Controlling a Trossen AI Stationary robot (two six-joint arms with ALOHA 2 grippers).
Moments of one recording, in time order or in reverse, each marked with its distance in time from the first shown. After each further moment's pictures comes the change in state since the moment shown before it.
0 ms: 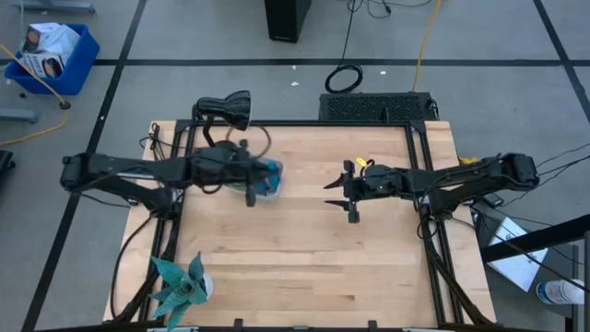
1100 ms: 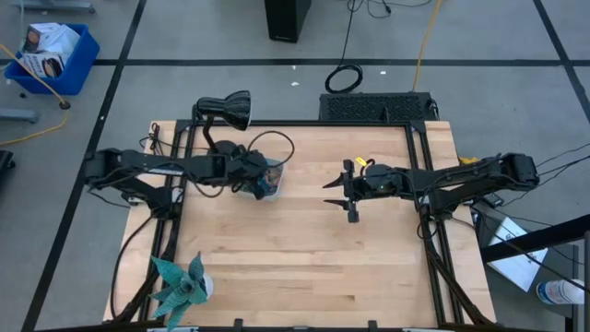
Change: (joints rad) left arm 0.116 0.224 0.000 -0.397 -0.225 -0.160; right arm 0.000 0.000 0.000 0.033 0.000 -0.006
